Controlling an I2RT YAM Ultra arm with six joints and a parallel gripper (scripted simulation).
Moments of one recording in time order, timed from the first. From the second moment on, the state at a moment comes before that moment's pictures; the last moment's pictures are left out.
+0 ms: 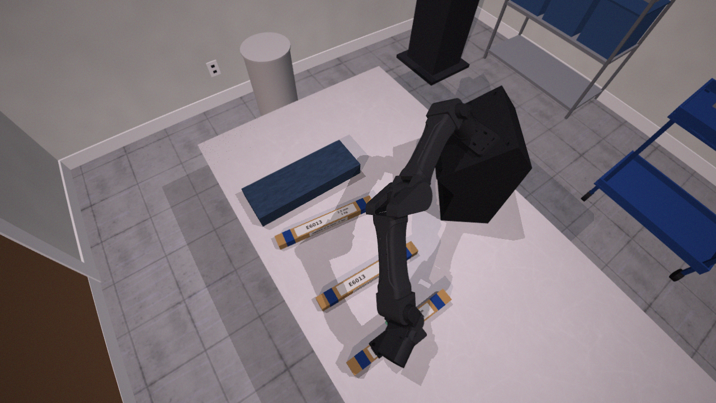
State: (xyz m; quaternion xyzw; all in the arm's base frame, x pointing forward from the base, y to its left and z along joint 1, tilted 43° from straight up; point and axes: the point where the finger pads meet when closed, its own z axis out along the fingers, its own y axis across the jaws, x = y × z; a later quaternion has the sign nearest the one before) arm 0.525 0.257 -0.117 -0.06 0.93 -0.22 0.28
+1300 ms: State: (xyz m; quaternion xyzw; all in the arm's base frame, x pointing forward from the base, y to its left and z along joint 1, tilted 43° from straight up) arm 0.525 0.257 -0.117 -0.05 0.93 -0.22 0.28
